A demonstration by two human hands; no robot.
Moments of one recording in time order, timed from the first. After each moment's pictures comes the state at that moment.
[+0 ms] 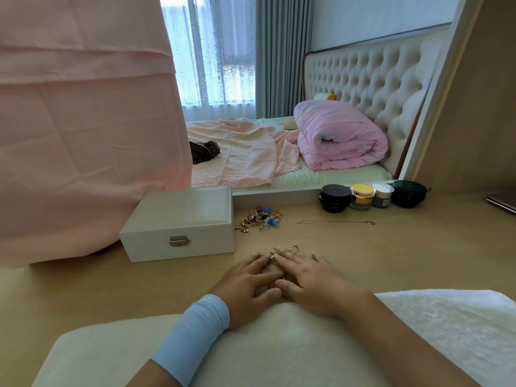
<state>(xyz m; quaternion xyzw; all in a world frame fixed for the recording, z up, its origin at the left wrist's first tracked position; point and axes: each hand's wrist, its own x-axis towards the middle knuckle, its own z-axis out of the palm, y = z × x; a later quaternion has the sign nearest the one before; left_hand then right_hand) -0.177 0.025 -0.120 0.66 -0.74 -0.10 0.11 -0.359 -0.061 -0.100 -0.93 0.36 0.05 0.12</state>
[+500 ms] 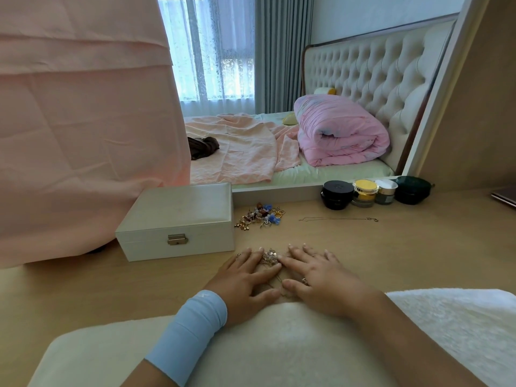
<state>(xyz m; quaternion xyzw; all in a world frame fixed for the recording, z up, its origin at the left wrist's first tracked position) -0.171 0.022 -0.114 0.68 -0.73 -0.10 0.00 -0.366 -0.066 -0.101 -0.91 0.37 0.07 0.14</state>
